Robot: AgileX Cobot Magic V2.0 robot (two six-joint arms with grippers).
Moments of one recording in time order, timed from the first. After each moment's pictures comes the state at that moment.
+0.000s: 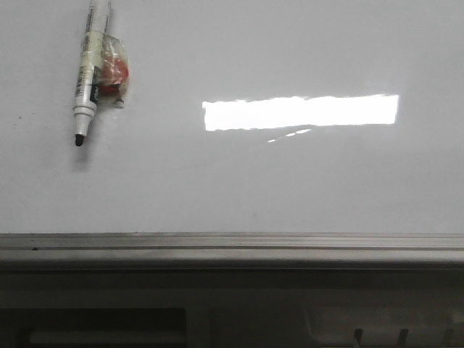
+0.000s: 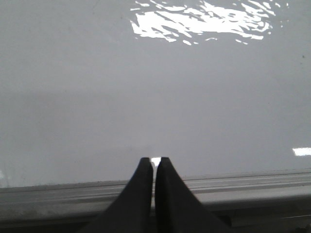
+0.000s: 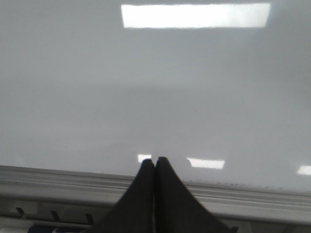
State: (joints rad) left arm -0.14 0.00 0.00 -0.06 0.34 0.01; right arm 0.08 -0.01 0.01 -0.06 0.33 0.01
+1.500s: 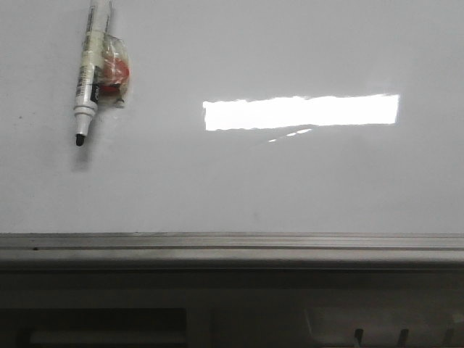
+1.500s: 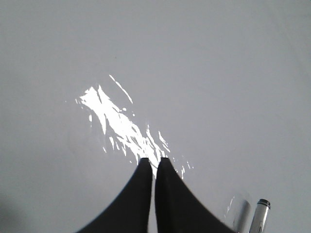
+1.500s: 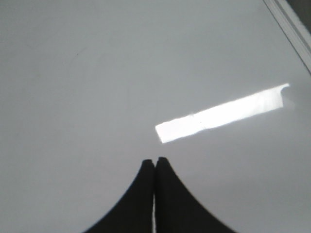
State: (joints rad) left arm -0.13 0.00 0.00 -0.92 -0.08 0.00; right arm 0.07 -0.01 0.01 0.28 -0.11 0.01
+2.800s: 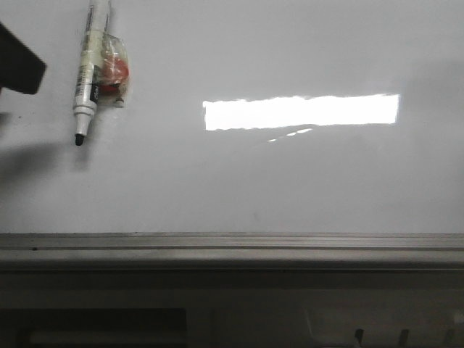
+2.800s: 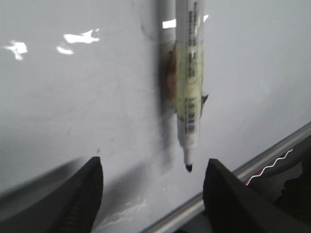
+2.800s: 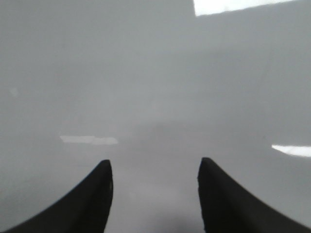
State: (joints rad) left arm -0.34 0.98 -0.68 -0.75 0.61 0.54; right arm 0.24 0.52 -0.44 0.31 0.30 -0.11
